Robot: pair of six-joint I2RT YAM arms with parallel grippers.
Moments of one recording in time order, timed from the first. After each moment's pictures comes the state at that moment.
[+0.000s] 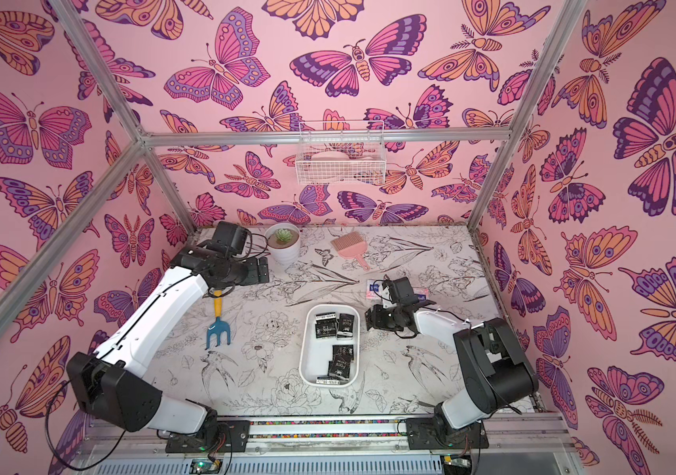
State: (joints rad) left arm -0.32 1.48 1.47 -1.03 -0.13 -0.41; right arm 0.42 1.56 0.74 -0.22 -0.34 0.45
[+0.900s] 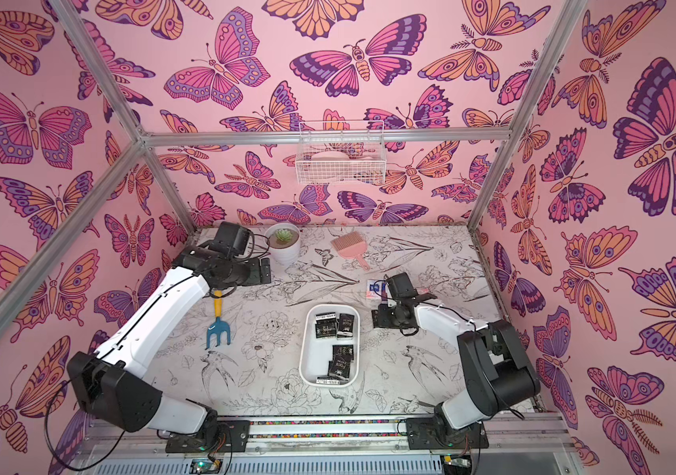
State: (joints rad) left arm -0.34 1.48 1.47 -1.03 -0.13 -0.41; right arm 0.42 1.56 0.81 -0.40 -0.11 0.35
